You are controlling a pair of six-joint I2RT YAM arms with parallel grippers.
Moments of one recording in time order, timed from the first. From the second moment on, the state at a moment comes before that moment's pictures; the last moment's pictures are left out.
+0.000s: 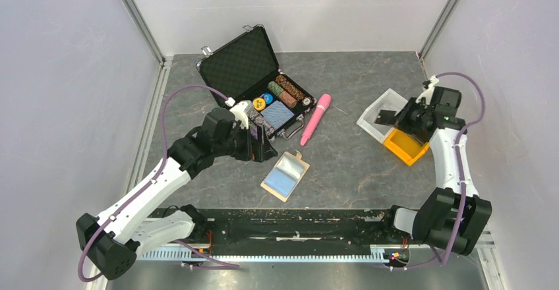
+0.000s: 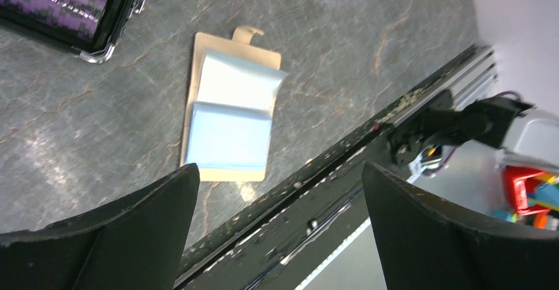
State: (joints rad) left arm -0.65 0.99 0.91 -0.57 0.24 -0.55; right arm -0.29 1.23 0.95 -0.55 -0.46 0.30
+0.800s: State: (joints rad) left arm -0.67 0.88 0.89 -0.70 0.21 -0.46; right arm -0.49 1.42 1.23 -0.85 -0.16 0.17
